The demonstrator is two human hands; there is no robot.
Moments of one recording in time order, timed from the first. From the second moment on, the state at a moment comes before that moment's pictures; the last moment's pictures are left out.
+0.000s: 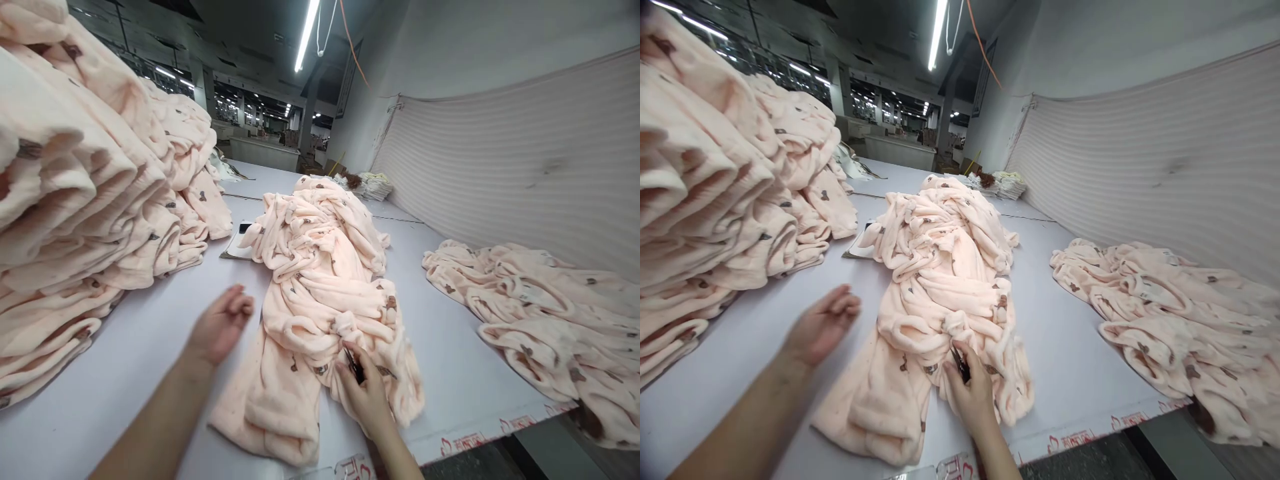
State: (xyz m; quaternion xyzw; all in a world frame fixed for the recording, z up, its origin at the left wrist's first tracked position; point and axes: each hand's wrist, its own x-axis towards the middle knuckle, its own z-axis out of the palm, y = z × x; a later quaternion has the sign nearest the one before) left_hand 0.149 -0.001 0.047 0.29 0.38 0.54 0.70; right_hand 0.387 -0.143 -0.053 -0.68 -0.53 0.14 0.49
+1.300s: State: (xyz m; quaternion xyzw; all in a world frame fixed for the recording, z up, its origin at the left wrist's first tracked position) left_hand 0.178 -0.103 -0.046 0.67 0.45 0.47 0.36; right_hand 0.371 -0.140 -0.028 -0.70 -0.68 0.00 0.23
